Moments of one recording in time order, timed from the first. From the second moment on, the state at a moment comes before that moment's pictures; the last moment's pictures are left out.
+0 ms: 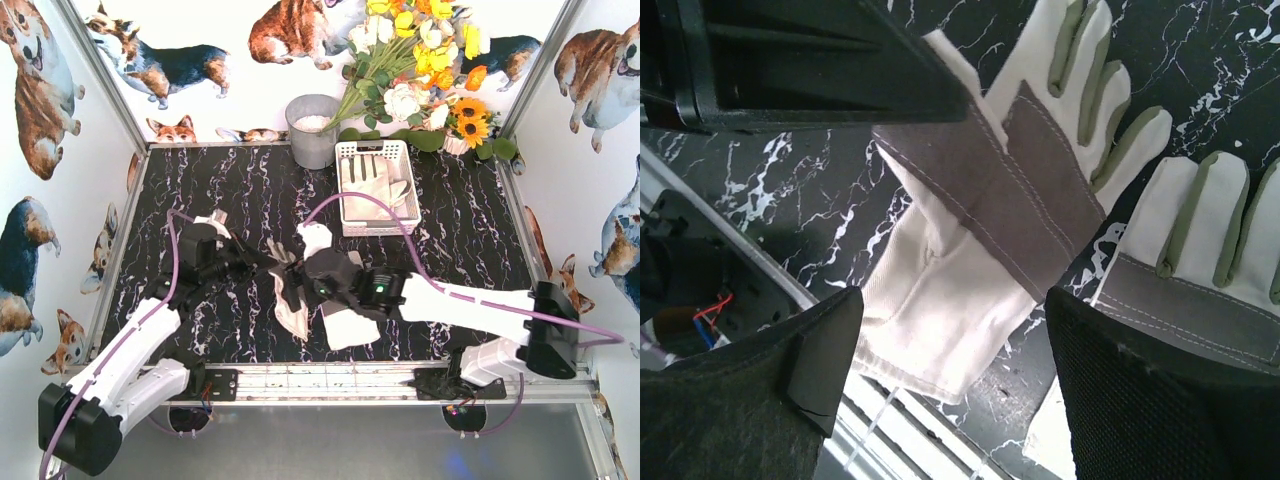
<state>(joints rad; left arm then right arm) -0.36 0.87 0.61 -0.27 0.35 -1.05 1.18 1.35 1.04 -0.29 0.26 0.55</state>
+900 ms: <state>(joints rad) -0.37 0.92 0.61 -0.19 0.38 -1.07 1.21 1.59 1.21 -0.32 0.47 0.47</state>
